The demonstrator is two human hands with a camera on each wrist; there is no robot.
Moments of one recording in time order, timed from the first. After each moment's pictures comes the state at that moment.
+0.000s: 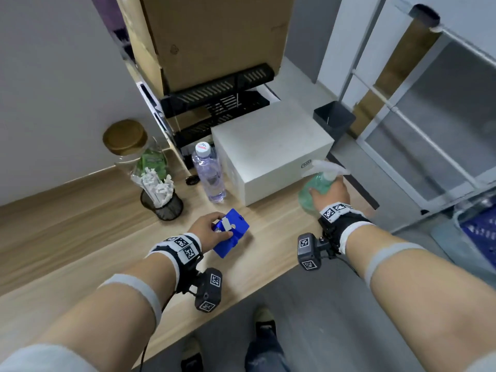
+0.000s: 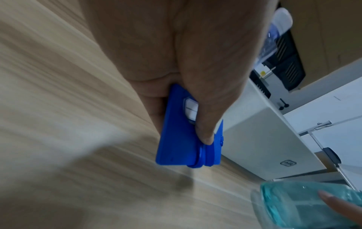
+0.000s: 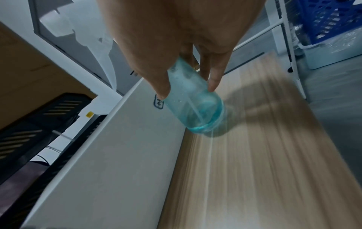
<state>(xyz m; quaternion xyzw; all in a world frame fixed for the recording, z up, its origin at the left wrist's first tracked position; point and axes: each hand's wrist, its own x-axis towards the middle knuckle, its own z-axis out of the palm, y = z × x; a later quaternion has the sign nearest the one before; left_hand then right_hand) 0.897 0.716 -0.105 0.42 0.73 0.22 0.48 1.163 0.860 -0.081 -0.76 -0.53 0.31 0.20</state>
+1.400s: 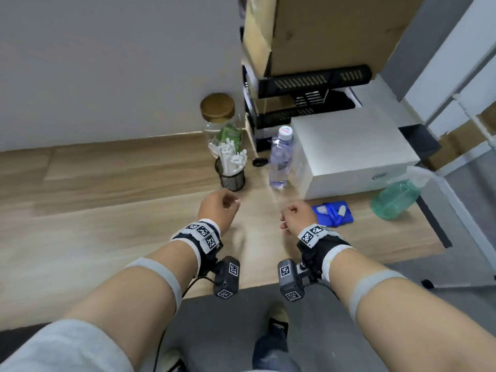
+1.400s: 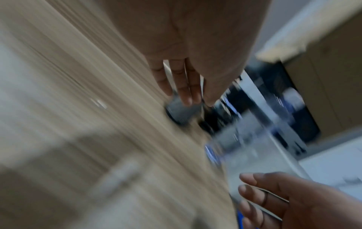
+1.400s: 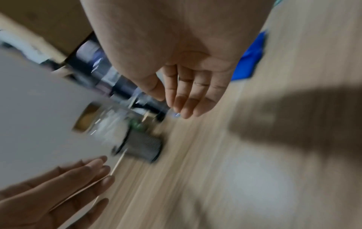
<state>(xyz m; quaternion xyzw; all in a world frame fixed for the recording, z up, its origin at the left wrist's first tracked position) 0.842 0.627 -0.080 0.33 0.85 0.34 0.23 1.009 0.741 -0.092 -0.58 -0.60 0.54 0.09</state>
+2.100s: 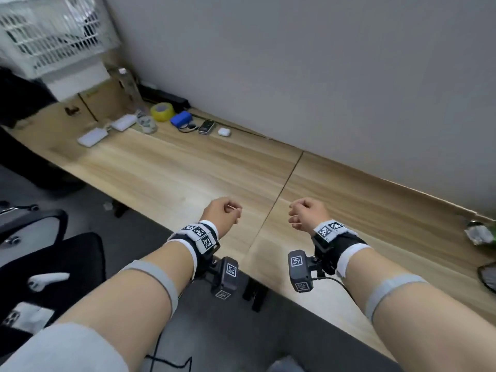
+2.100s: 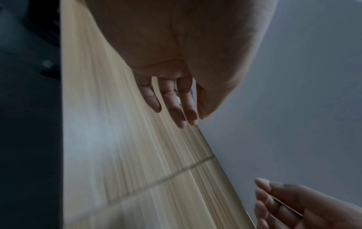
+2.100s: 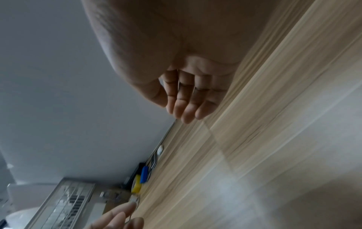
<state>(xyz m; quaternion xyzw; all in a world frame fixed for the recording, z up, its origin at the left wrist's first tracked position) 0.499 0.086 -0.014 0.03 0.86 0.48 0.15 0.551 0.308 -0.022 -0.32 -0.69 0.65 0.00</state>
